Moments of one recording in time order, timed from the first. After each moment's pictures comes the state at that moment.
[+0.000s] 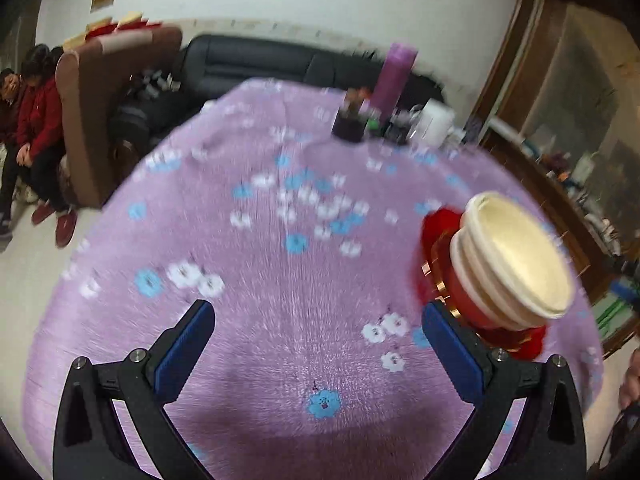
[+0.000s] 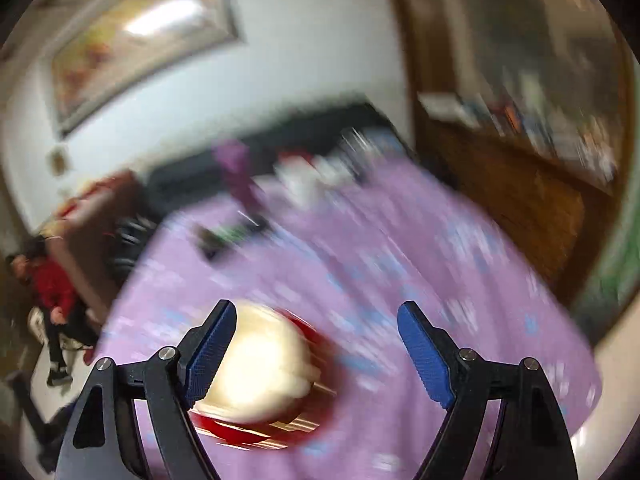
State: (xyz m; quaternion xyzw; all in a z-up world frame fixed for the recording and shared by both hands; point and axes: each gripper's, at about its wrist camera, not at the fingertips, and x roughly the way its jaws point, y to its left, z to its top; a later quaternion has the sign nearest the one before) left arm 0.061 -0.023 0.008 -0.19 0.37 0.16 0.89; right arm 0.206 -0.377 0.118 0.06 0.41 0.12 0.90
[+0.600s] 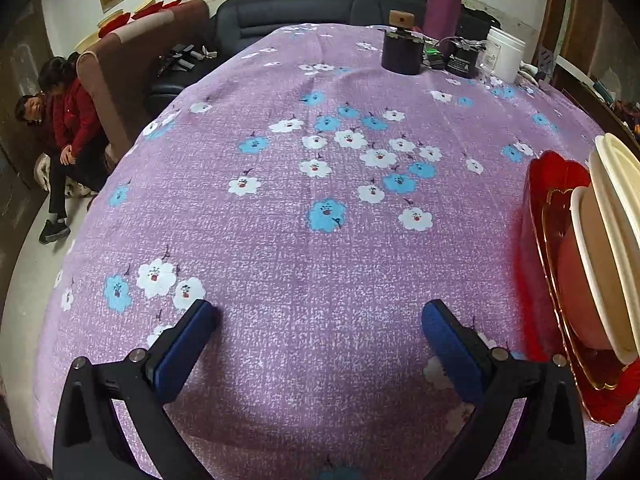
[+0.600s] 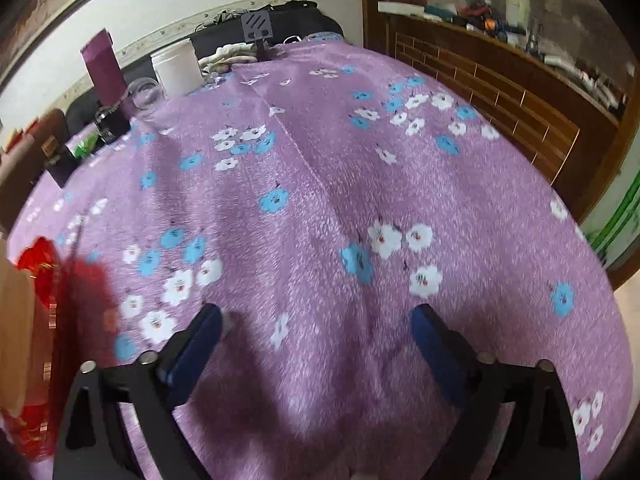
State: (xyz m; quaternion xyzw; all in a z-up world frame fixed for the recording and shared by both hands) left arm 0.131 -0.022 -0.039 -0.14 0.47 0.24 0.84; right arm 0.303 -0.420 -0.022 -0.02 0.47 0.07 0.88
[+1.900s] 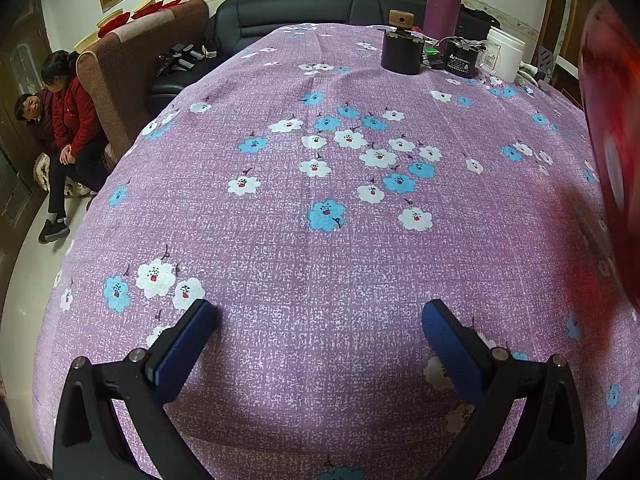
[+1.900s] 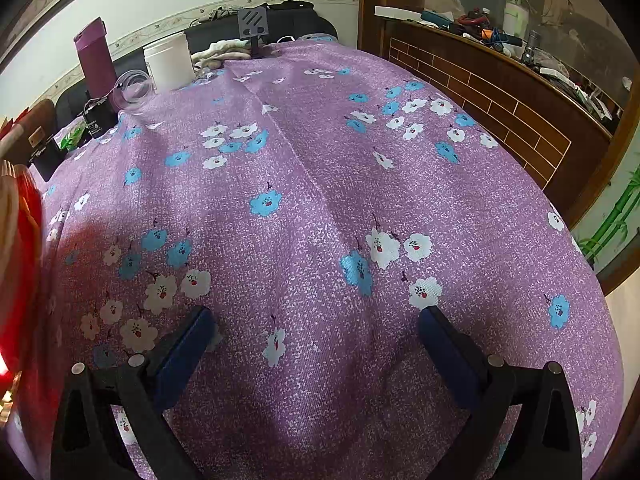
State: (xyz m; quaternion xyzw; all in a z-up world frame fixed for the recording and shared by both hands) left arm 0.131 -0.023 -0.040 -0.14 0.46 0.25 0.84; right arm 0.314 -0.419 -0.028 -0.02 0.46 0.06 0.89
